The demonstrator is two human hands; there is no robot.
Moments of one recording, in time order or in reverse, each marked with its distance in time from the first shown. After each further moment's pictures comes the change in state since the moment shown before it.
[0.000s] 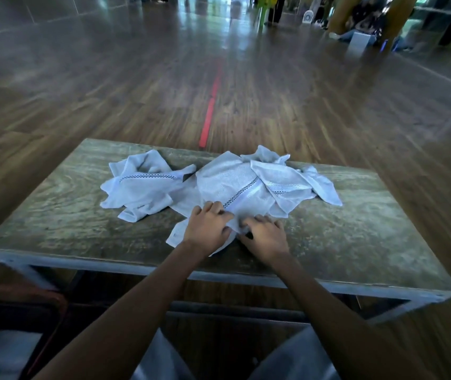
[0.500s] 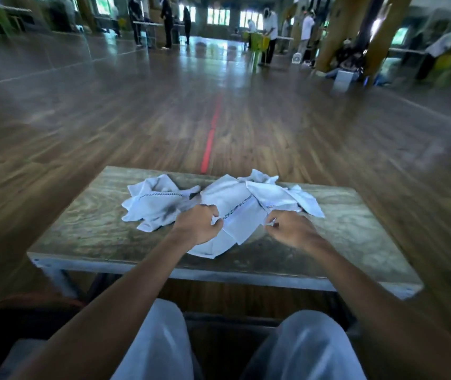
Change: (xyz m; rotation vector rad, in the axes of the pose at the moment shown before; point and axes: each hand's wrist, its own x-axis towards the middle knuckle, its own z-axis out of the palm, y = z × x) left_hand -0.037 -0.005 -0.097 -0.224 -0.032 -0.190; right_hand -0.049 0.015 -0.113 0.085 -0.052 0.108
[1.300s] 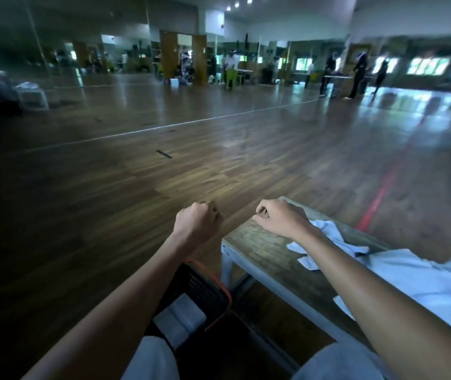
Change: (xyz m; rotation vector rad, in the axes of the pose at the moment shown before) left_hand -0.221 -0.202 -0.176 0.202 0.524 -0.651; right_hand -0.004 -0.382 0.003 0.000 -0.032 -0.777
